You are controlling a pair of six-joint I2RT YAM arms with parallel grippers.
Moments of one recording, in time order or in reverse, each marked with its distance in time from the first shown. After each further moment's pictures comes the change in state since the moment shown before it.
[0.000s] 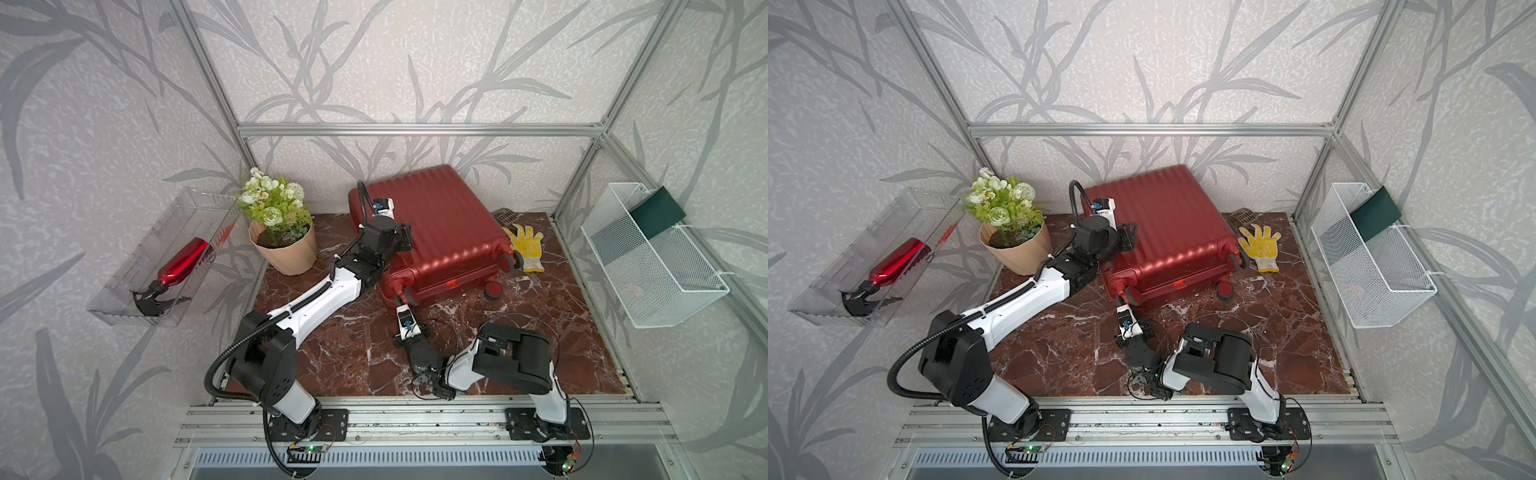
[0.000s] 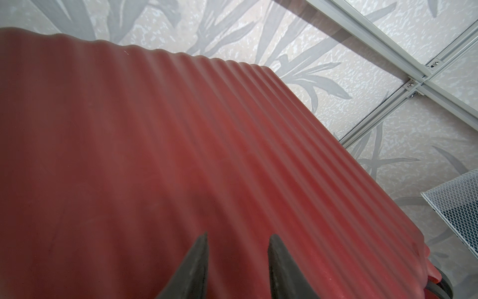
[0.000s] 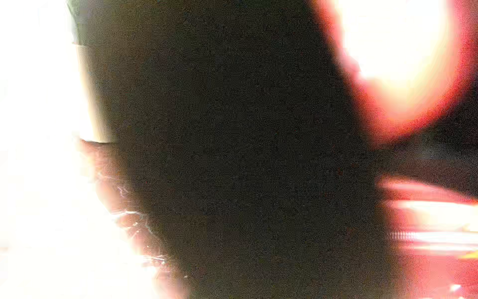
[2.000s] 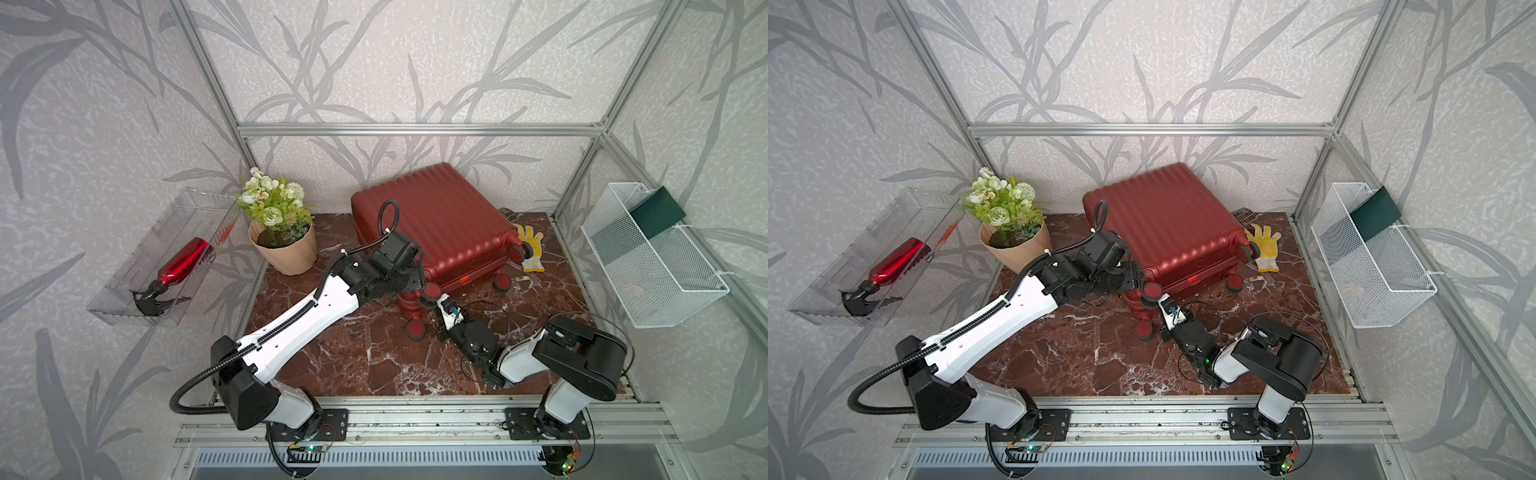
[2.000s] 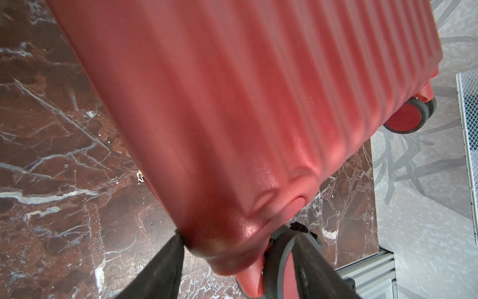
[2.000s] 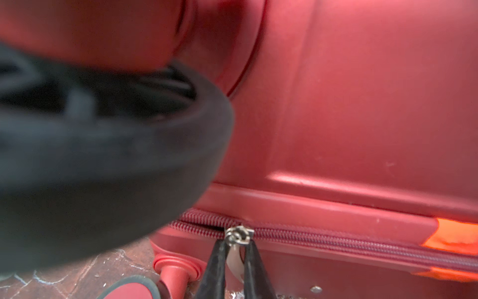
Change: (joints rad) left arm -0.231 -0.130 0.208 -0.914 0.064 -0.370; right arm -0.303 -0.387 -0.419 -0.067 -0.585 0.034
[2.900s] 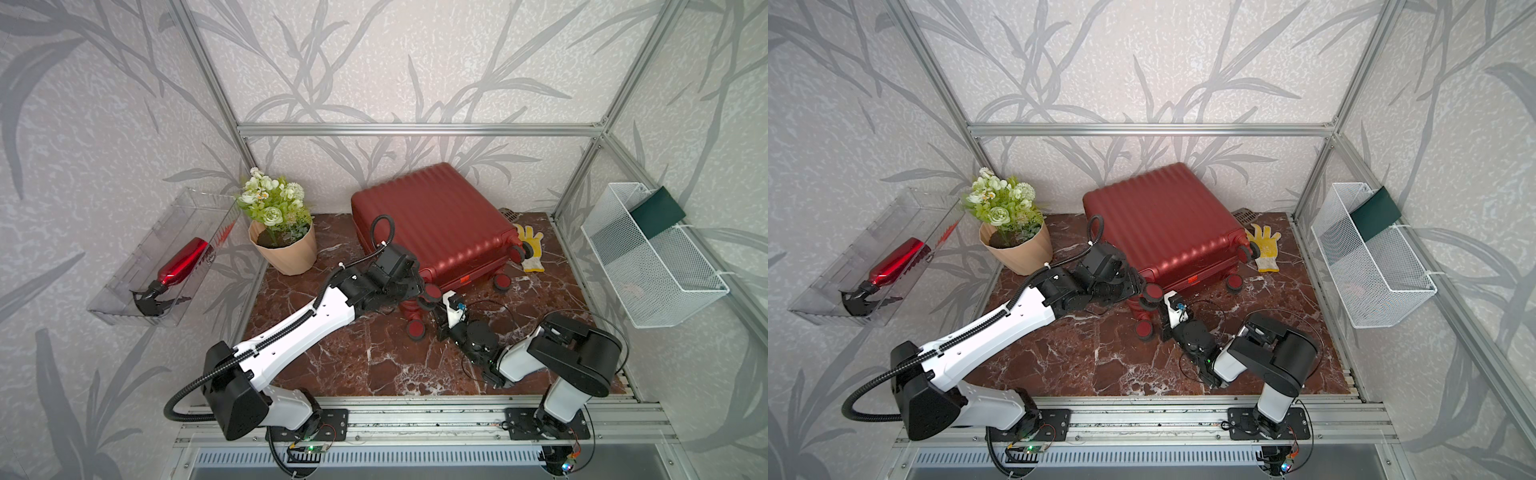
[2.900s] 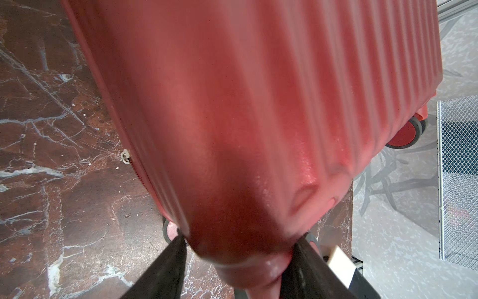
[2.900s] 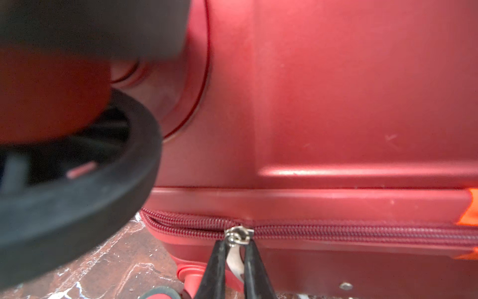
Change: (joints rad) left arm -0.003 -0.064 -0.158 0.142 0.011 -0.136; right arm -0.025 0.032 -0.010 0.062 -0.072 0.196
